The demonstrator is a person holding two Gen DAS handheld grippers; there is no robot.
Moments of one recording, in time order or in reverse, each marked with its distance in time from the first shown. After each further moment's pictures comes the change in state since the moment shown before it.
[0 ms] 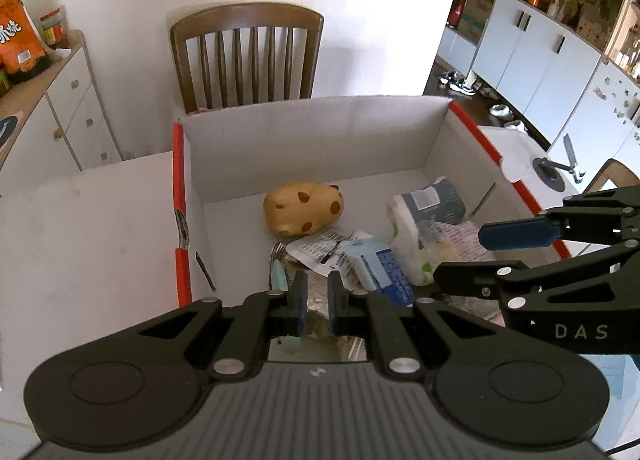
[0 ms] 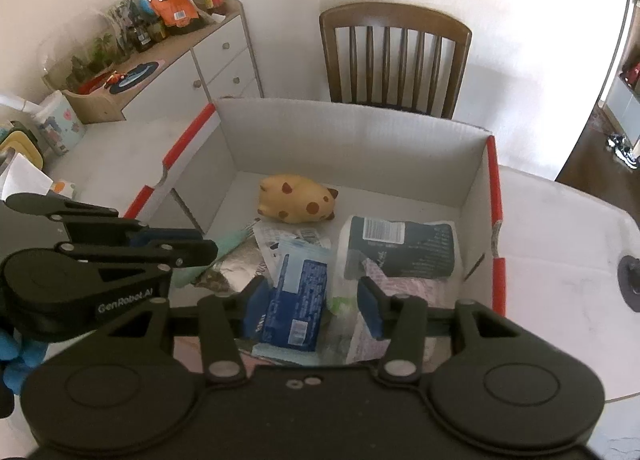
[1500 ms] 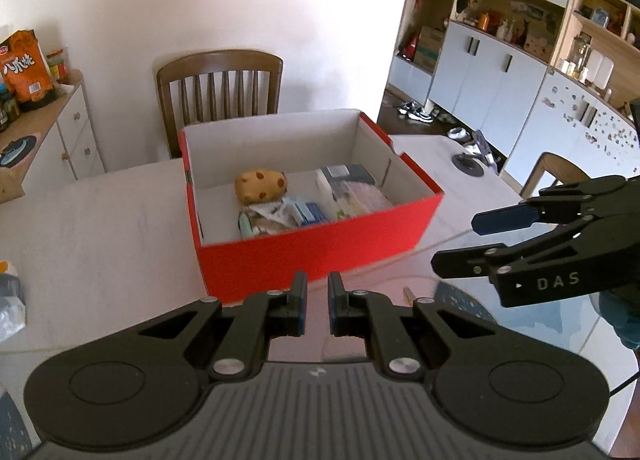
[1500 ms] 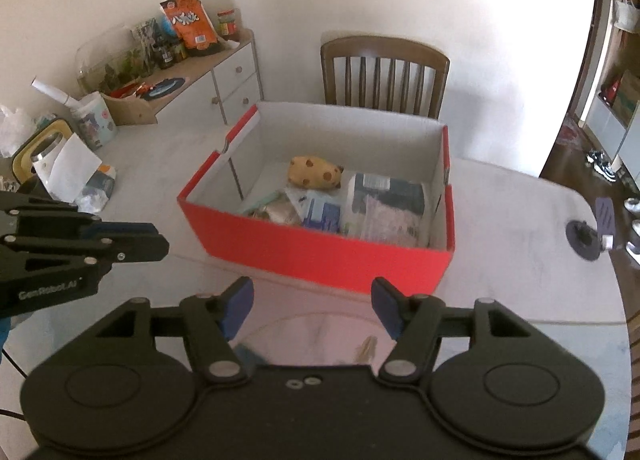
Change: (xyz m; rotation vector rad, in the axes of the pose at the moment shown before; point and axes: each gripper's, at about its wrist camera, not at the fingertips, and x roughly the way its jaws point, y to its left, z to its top) left arm -0.135 -0.031 -0.095 0.060 -0.135 -0.081; right arm -0.104 0.032 -0.084 -0.013 -0.096 -0.034
